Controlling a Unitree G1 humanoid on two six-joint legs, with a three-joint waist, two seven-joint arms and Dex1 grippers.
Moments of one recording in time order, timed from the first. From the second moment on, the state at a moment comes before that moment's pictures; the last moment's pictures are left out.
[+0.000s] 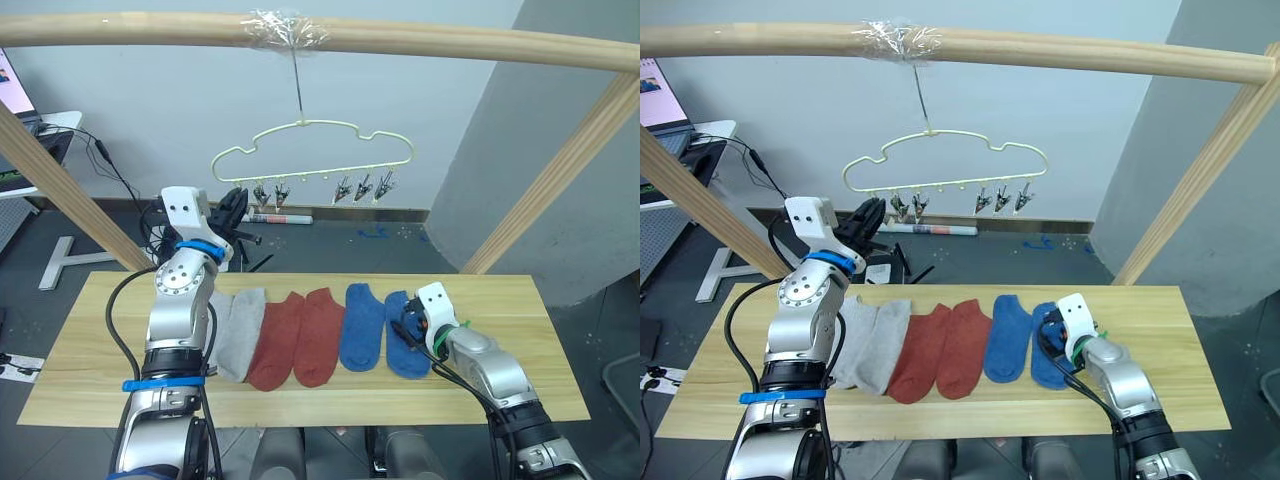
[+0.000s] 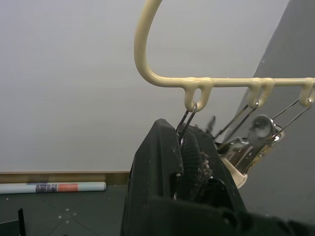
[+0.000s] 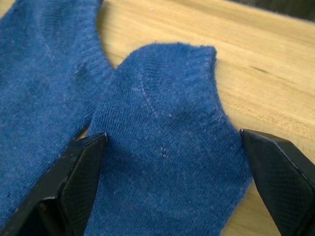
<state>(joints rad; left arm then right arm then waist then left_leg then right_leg) -0.49 0.34 0.18 0.22 -0.18 0.06 -0.34 -0.22 -0.27 0.16 0.12 0.10 0.63 0.31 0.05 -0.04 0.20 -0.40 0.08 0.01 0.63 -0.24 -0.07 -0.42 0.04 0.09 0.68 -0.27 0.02</state>
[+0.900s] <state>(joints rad) -0.62 0.48 0.47 0.23 -0.90 0.97 -0.51 -0.51 -0.24 0.30 -0.25 0.22 0.90 0.66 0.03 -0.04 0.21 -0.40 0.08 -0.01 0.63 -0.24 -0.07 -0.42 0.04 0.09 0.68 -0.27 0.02</state>
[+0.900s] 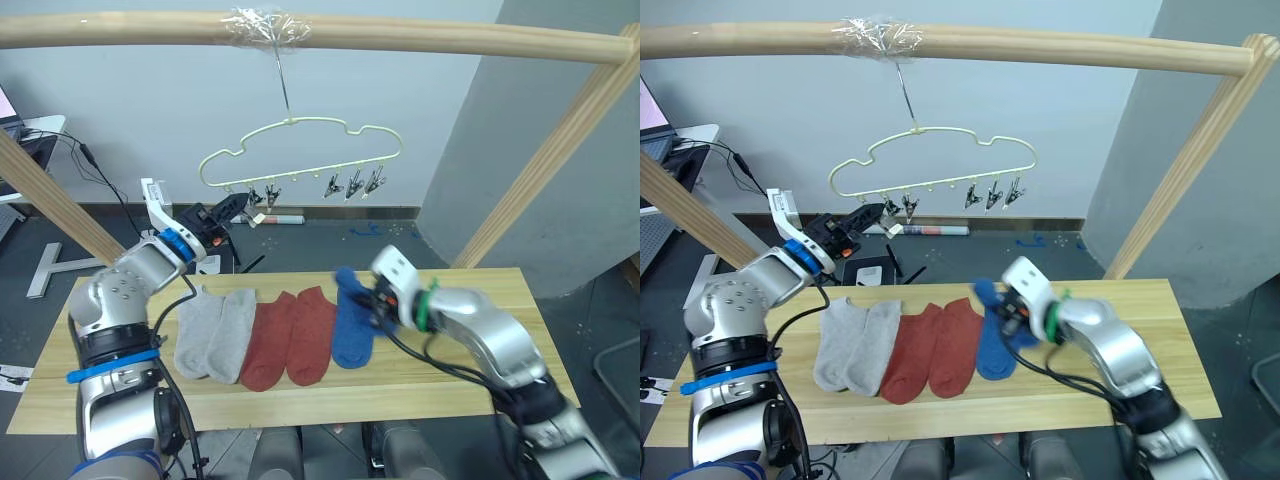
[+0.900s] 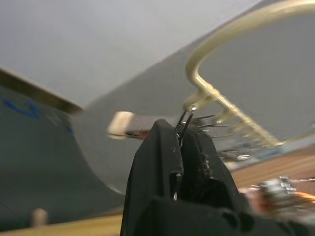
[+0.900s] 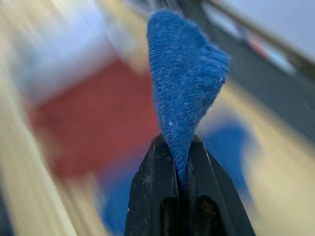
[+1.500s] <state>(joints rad) -0.56 0.46 0.50 0.10 -1.08 1.13 -0.44 -0.75 -0.08 0.29 0.10 0.26 0.85 0.65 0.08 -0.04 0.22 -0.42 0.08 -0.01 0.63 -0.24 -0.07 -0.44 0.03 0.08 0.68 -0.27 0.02</state>
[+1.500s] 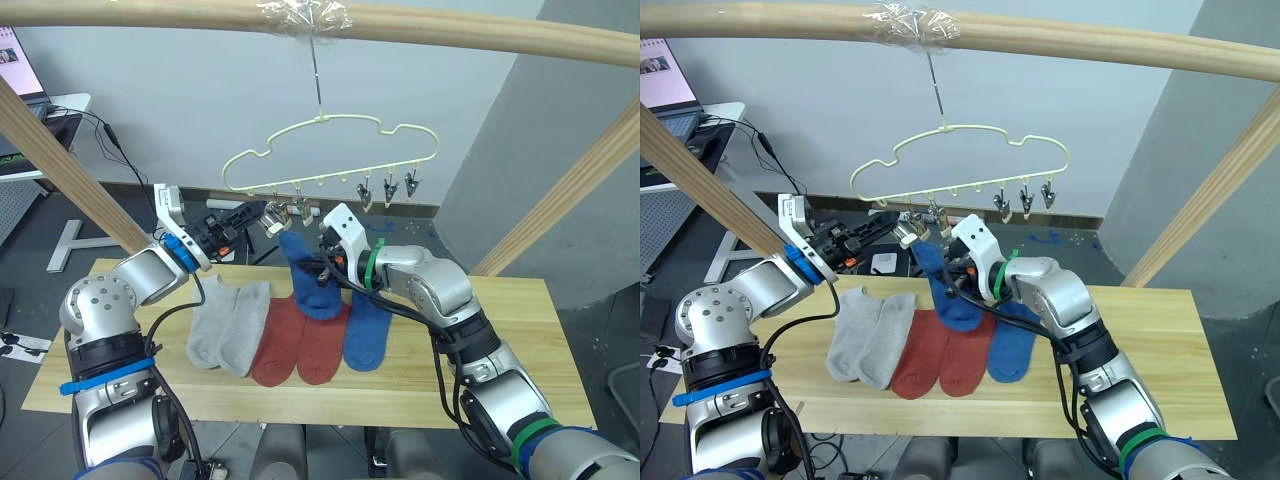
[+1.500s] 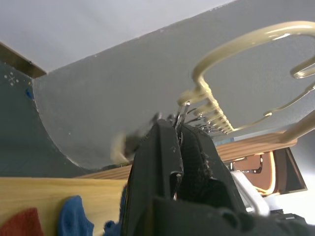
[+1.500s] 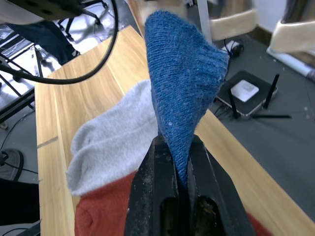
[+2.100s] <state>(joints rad) -0.54 0.48 0.47 0.07 -1.09 1.10 -0.49 -0.80 -0.05 0.28 0.12 0.27 0.83 0.65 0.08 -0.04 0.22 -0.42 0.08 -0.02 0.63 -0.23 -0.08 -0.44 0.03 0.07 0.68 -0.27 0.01</state>
